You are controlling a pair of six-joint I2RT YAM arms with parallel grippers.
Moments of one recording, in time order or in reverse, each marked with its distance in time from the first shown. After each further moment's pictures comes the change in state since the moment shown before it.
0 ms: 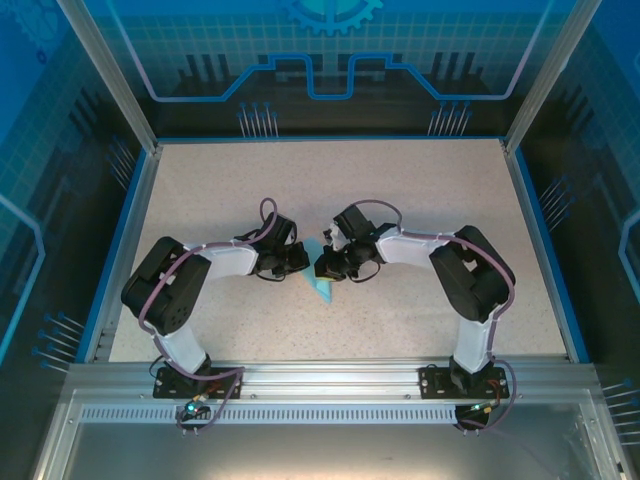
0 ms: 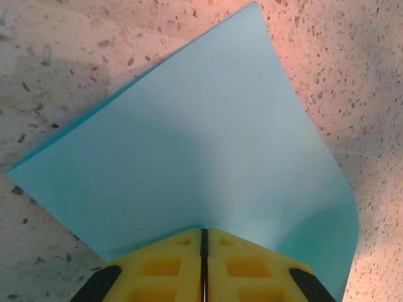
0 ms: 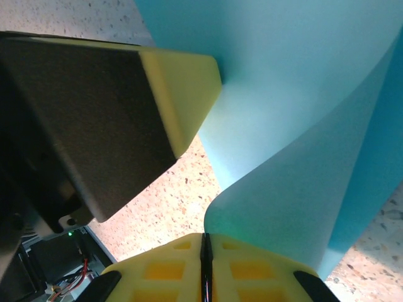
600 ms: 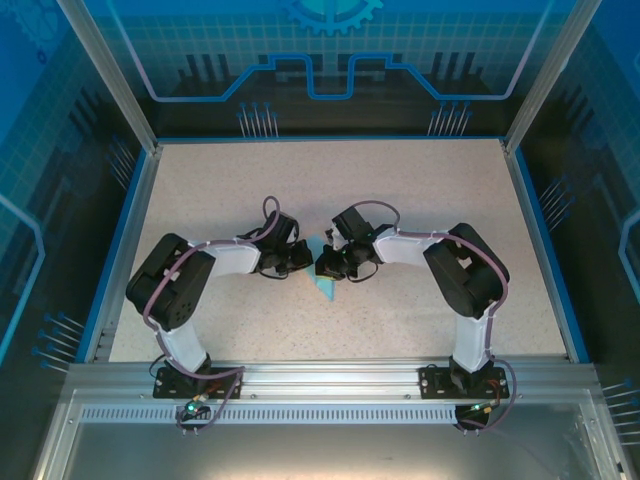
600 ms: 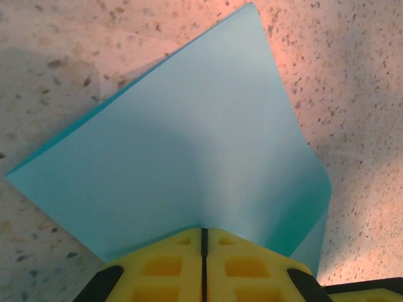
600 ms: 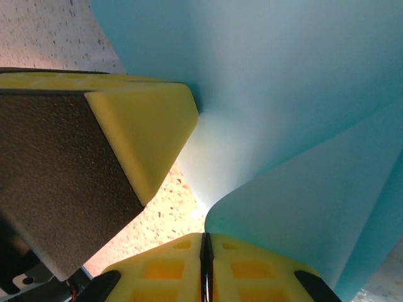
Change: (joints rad) left arm 0.000 0.038 0.022 0.047 0.034 0.002; right arm 0.000 0.035 0.003 0.040 0.069 0.058
